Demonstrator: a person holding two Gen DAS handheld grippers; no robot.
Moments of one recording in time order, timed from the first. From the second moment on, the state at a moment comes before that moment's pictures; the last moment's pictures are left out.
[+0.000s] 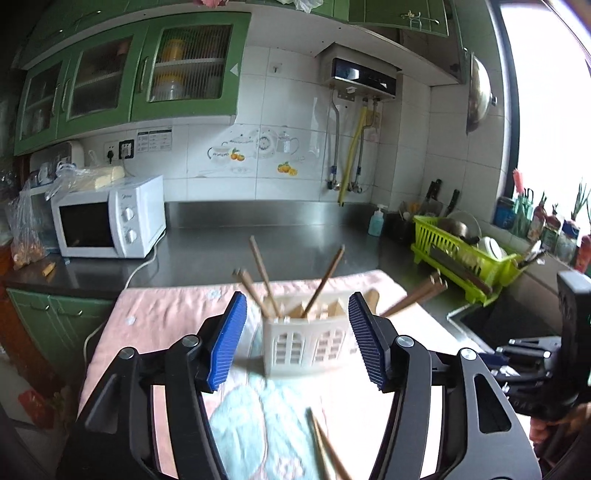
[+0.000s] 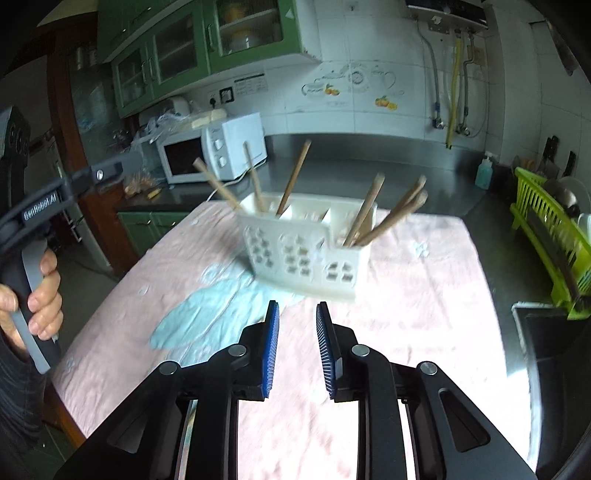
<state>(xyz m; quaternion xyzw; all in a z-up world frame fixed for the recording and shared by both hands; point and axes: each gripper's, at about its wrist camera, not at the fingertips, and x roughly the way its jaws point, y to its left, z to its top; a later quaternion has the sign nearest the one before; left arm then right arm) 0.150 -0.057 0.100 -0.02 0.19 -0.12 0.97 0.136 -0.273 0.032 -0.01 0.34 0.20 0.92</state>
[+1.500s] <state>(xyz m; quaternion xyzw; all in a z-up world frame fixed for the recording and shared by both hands) 0.059 -0.050 -0.096 -0.05 0.39 -0.14 0.91 0.081 -0.218 -0.118 0.04 0.43 0.14 0.89</state>
